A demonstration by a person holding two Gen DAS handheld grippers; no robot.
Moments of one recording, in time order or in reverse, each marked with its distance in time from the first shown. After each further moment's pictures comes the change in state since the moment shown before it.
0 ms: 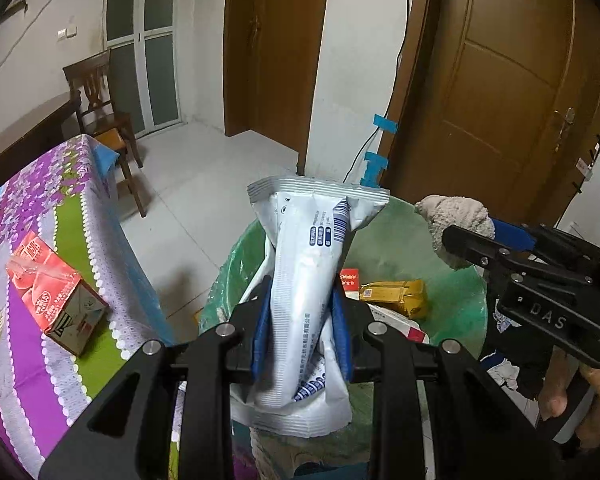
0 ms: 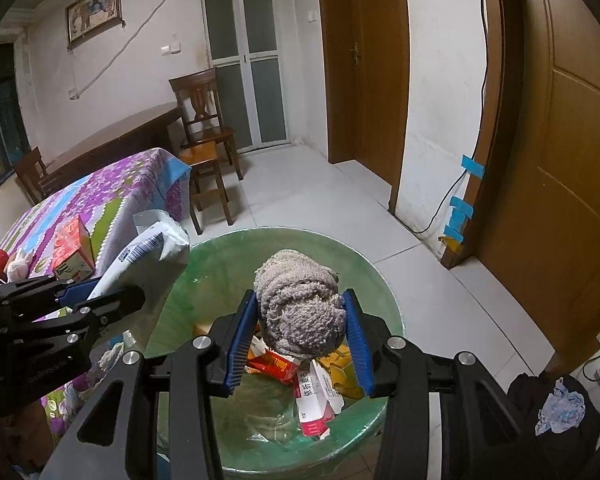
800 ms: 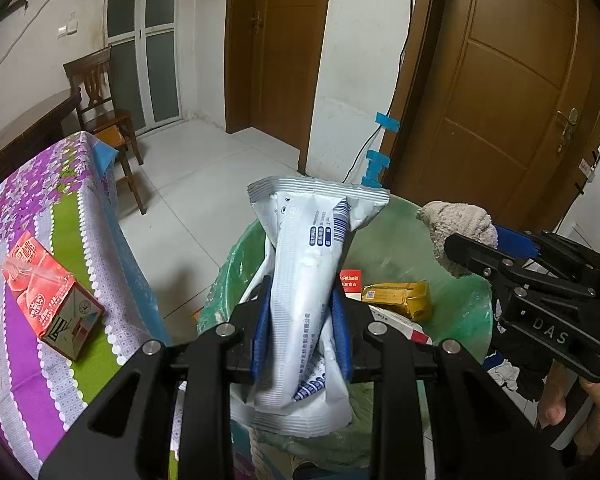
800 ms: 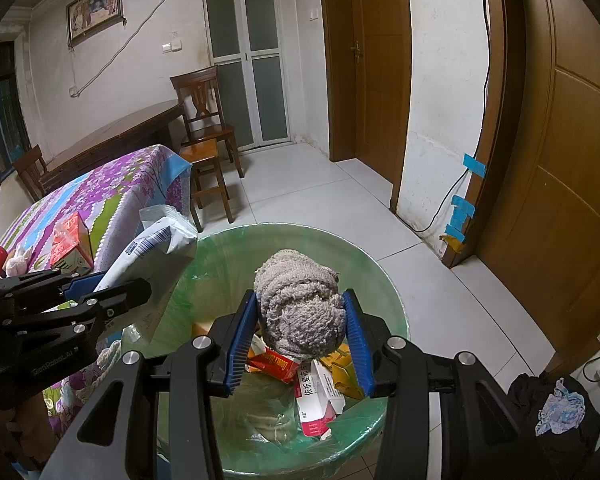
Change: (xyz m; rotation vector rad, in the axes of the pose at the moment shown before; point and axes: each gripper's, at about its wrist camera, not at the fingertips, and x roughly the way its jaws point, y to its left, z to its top) left arm 0.008 -0.002 0.007 -0.008 0.008 0.005; right arm 0.002 0.003 -0.003 -0.003 0.007 0.002
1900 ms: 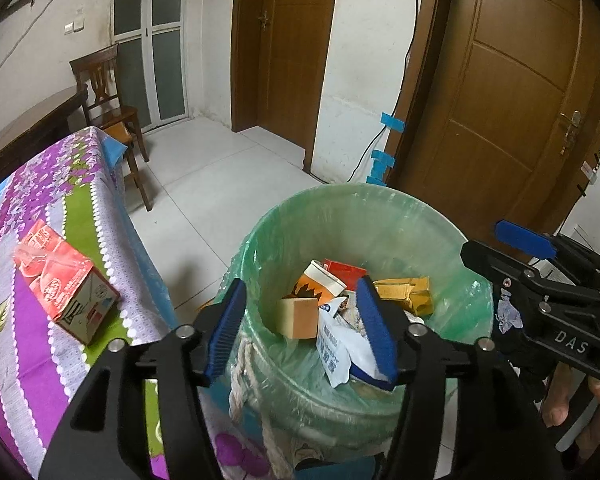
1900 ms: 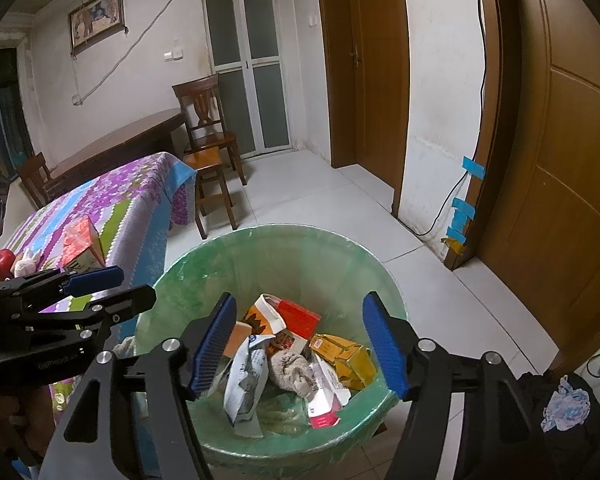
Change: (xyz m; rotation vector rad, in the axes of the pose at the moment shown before) left arm -0.013 0.010 -0.008 -0.007 0.002 0.013; right arm -0.017 0.006 -0.009 0.017 -0.031 0.013
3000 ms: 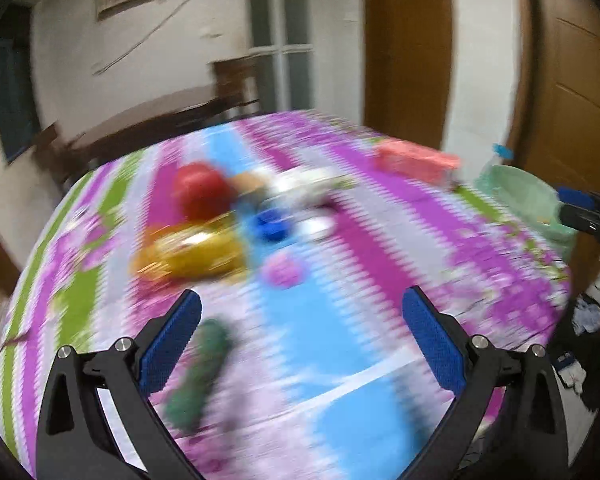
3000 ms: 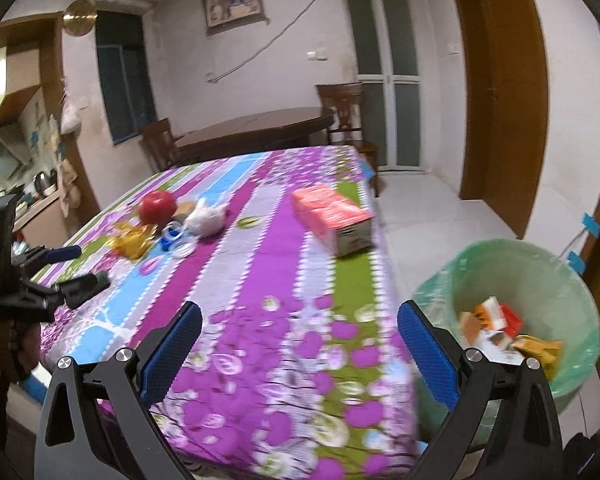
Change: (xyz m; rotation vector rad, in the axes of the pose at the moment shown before) left arm -0.246 0.248 -0.192 -0.163 -0.103 0.382; right arm -0.067 0.247 -0.057 -0.249 -0.036 0.406
